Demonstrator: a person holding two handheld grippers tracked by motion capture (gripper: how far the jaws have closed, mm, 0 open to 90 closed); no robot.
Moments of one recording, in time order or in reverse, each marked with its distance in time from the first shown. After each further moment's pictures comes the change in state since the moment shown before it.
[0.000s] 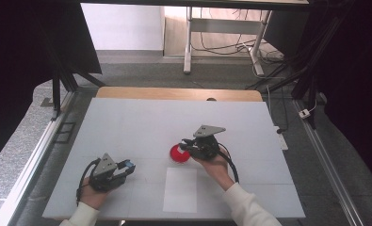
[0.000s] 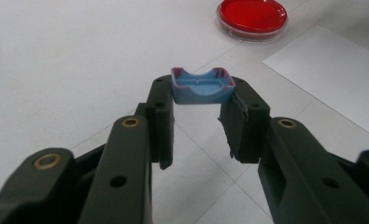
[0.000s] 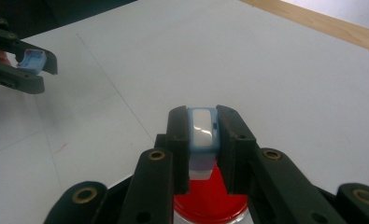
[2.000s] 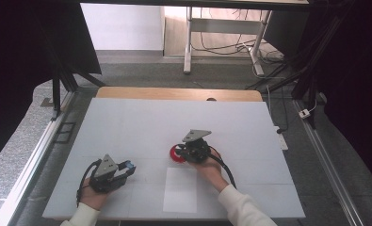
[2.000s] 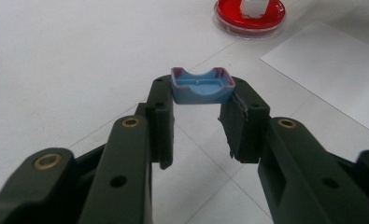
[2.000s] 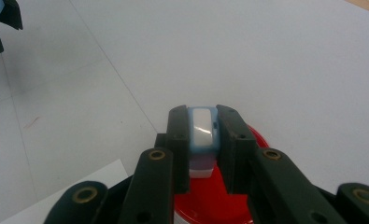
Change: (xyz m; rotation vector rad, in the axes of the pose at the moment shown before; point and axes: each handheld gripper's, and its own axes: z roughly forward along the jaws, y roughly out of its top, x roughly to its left) left arm -0.004 0.000 -0.002 0.011 0.008 0.013; right arm 0.008 -0.010 0.033 0.122 -0.021 -0.073
